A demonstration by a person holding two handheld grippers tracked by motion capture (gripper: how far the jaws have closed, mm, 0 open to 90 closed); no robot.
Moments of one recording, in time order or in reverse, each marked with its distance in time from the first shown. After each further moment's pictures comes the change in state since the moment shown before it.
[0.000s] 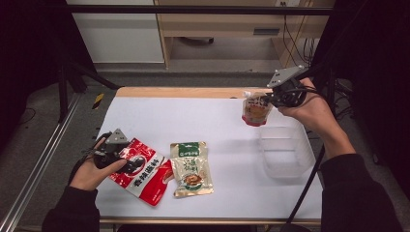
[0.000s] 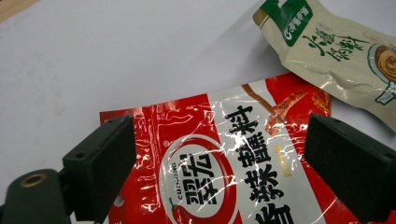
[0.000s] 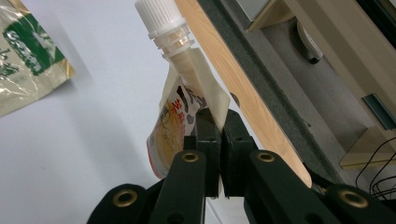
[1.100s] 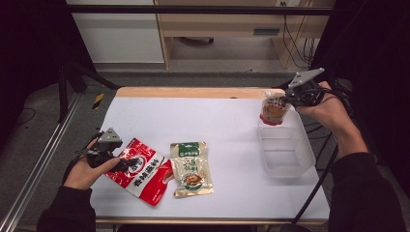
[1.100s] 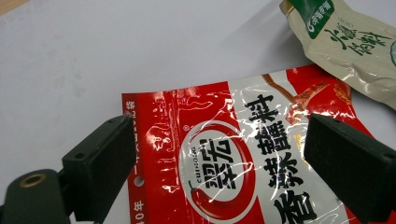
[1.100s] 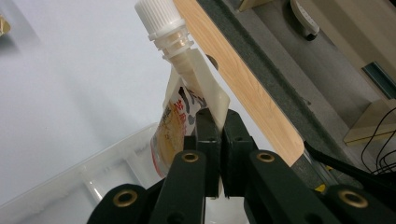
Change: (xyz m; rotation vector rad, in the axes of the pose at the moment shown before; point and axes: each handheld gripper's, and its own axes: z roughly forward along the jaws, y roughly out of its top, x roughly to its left) left arm 0.015 -0.011 -0.006 0.002 0.018 -0.050; right arm -0.049 -0.069 0.018 0.022 -0.009 0.079
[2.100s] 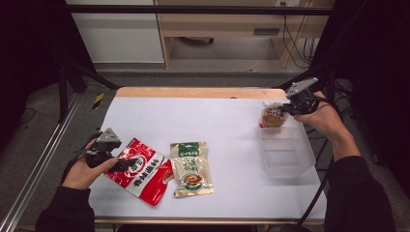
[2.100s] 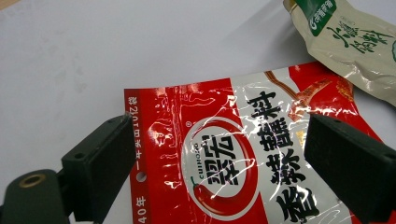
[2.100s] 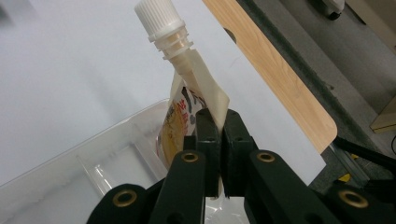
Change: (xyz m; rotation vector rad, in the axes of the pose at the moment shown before) left arm 0.003 -0.002 -0.001 0.002 -0.004 -0.005; right arm 0.005 -0.027 0.030 0.048 0.057 0.044
